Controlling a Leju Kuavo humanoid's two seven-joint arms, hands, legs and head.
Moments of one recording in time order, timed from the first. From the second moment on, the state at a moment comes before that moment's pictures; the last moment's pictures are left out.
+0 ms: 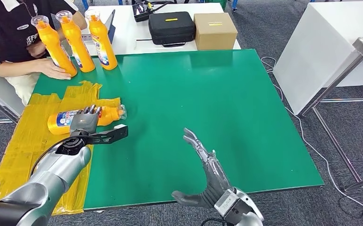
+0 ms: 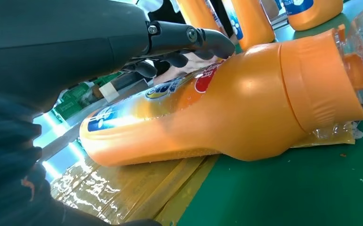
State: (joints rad) left arm -0.84 -0.08 -0.26 -0.35 -1.48 0.22 0.22; right arm 0.17 0.12 0.29 -1.84 0.31 0.22 -0.48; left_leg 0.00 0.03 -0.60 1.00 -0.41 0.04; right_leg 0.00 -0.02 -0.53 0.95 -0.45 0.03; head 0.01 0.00
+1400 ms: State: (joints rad) left arm -0.49 -0.36 -0.81 -1.23 0.07 0.06 -0.40; right arm 0.43 0.24 -0.07 -2.25 0.39 -0.21 -0.48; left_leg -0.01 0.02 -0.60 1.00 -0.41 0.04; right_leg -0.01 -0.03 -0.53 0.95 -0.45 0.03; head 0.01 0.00
